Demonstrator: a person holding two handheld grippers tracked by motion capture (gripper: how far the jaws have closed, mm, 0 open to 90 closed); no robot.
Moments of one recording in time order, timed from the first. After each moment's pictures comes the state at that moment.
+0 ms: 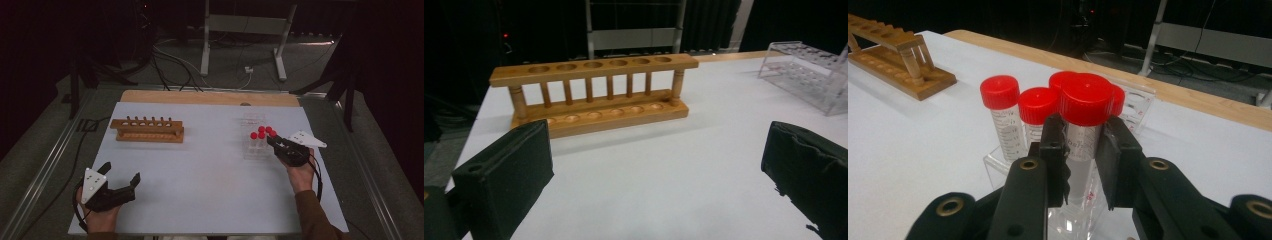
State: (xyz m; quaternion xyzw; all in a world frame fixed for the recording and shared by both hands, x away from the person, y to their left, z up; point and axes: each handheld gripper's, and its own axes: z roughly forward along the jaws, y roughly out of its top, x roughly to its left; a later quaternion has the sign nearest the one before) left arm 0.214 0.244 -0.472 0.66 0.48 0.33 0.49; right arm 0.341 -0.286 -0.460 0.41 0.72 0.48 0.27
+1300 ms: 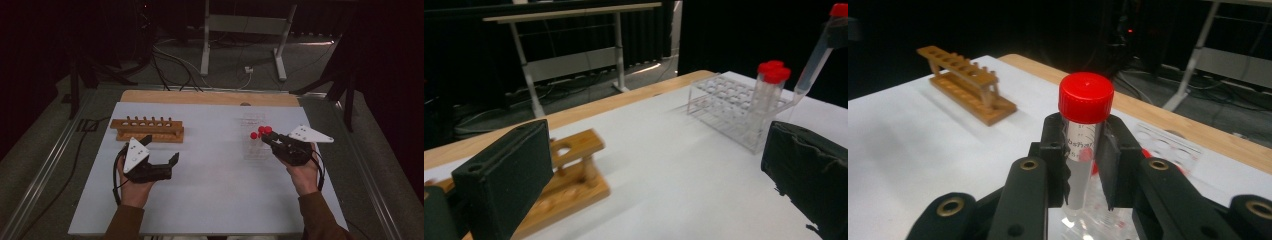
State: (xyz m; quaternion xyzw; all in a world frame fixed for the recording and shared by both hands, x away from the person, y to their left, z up) left arm 0.272 0.153 -0.422 0.70 0.37 0.29 0.53; right arm 0.316 -0.263 -0.401 0.35 0.74 0.52 0.24
